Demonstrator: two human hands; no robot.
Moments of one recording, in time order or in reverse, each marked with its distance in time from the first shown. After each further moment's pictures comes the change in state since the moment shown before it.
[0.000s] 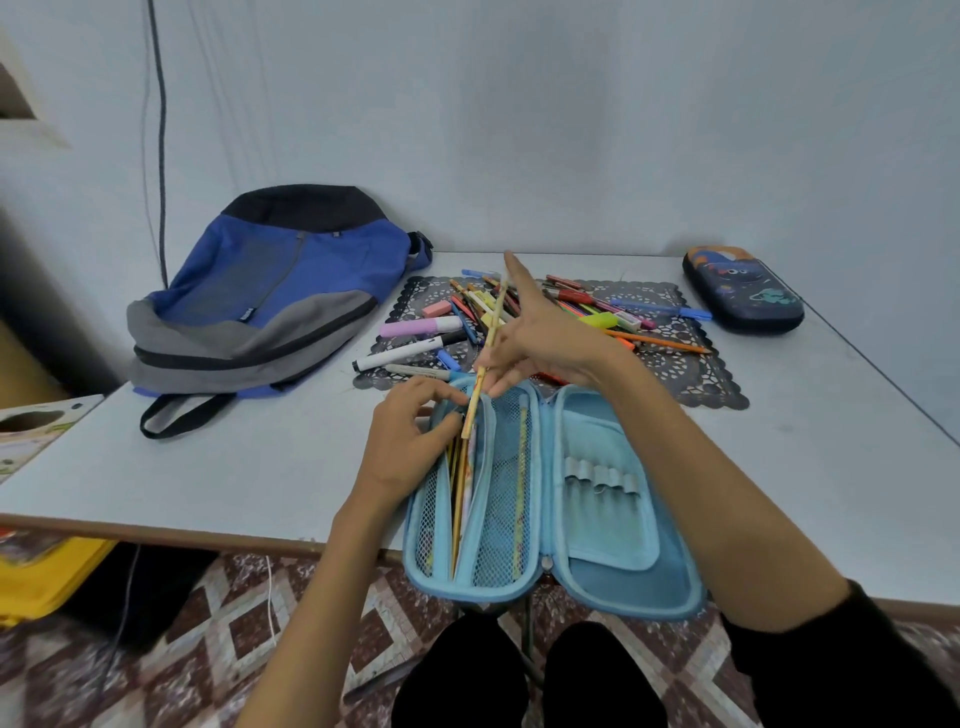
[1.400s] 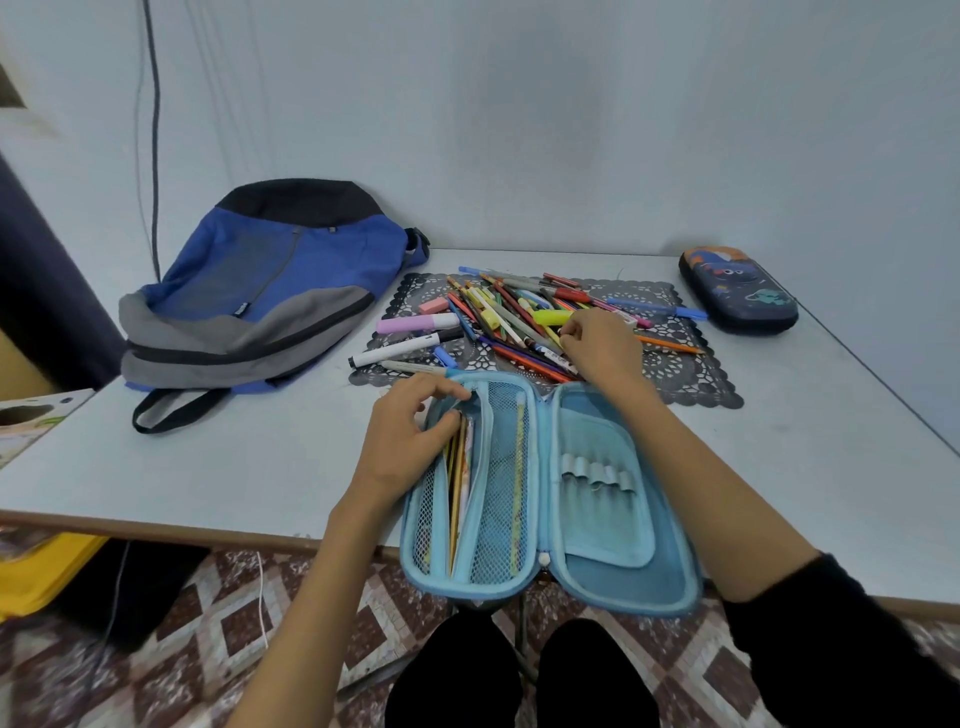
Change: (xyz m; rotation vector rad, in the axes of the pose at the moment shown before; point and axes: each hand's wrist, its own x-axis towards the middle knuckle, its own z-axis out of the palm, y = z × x) left_hand -0.002 -0.001 0.000 0.029 -0.012 0.041; right_hand 0.024 0.070 -0.055 -1.003 0.744 0.064
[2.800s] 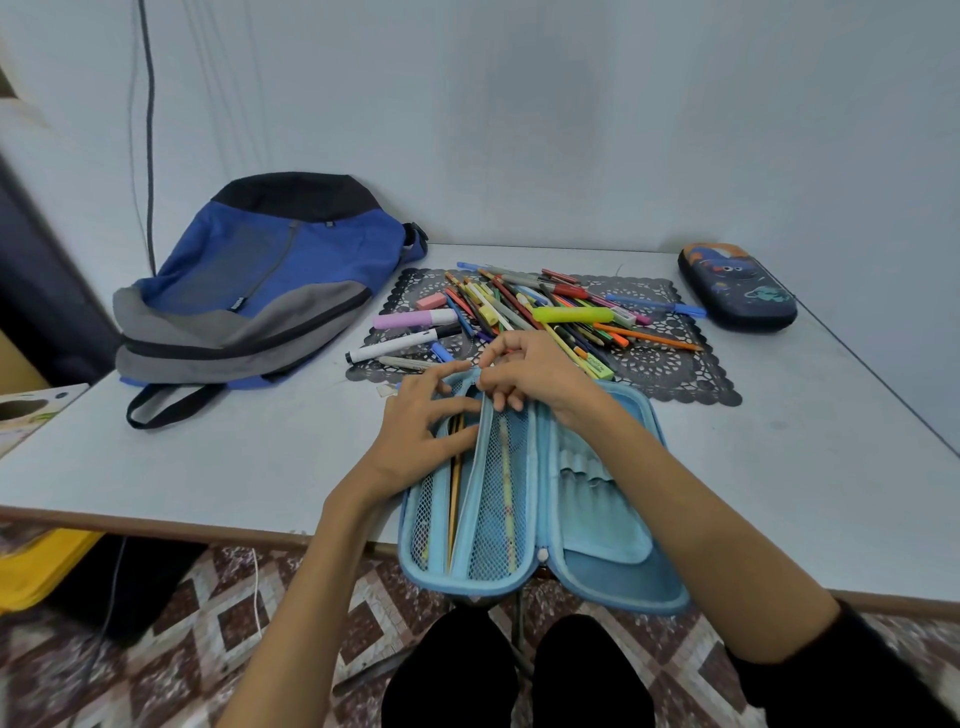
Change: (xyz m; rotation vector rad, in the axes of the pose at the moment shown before) left_hand 0.008 -0.010 0.006 0.236 -0.257 0.080; right_hand -0.047 -0.054 -0.006 0.928 -0.541 0.055
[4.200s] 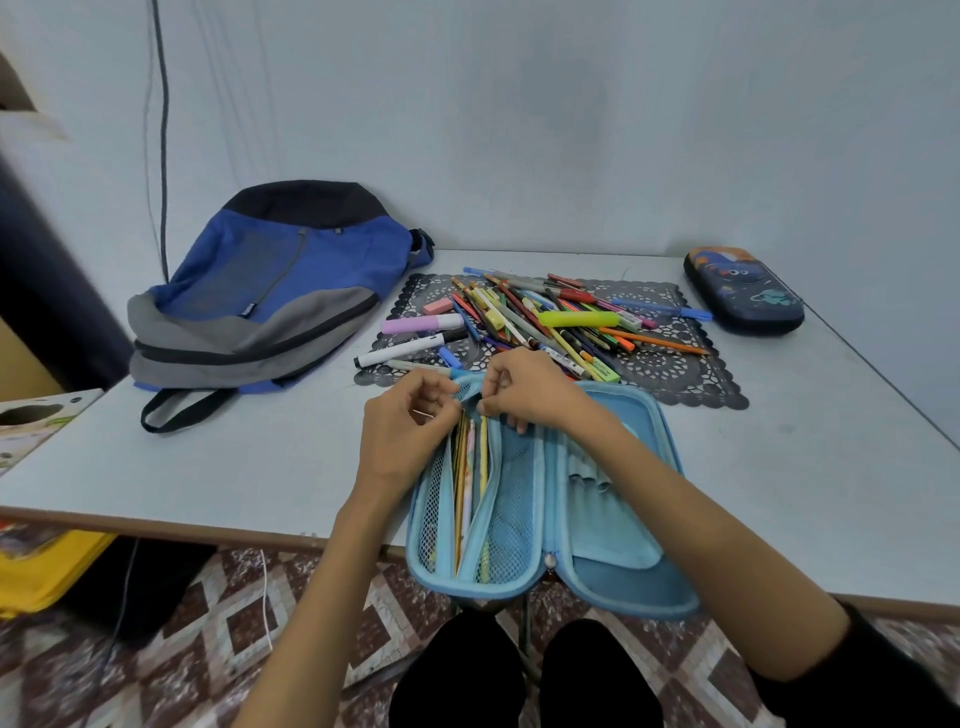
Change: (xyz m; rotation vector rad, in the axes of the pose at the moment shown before) left_hand -0.011 0.024 -0.009 -0.354 0.387 -0.241; right_hand 0.001 -0.002 0.009 -0.625 -0.041 -0.026
